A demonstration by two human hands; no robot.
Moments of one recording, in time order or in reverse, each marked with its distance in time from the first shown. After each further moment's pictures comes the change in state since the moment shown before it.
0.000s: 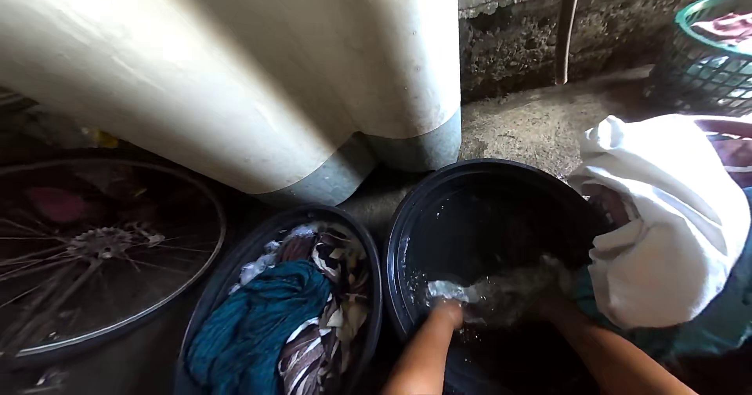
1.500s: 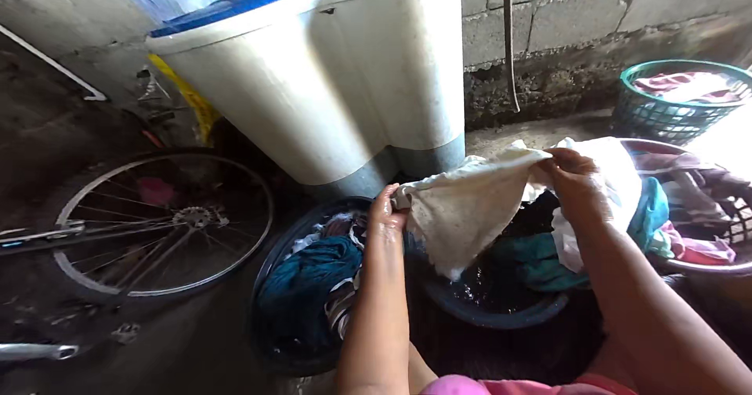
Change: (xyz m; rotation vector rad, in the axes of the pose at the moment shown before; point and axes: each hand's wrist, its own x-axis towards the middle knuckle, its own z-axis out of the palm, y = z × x) left_hand -0.311 -0.034 -0.102 -2.282 0.940 0.570; right_hand -0.222 -0.118 -0.257 1.022 1.145 -0.476
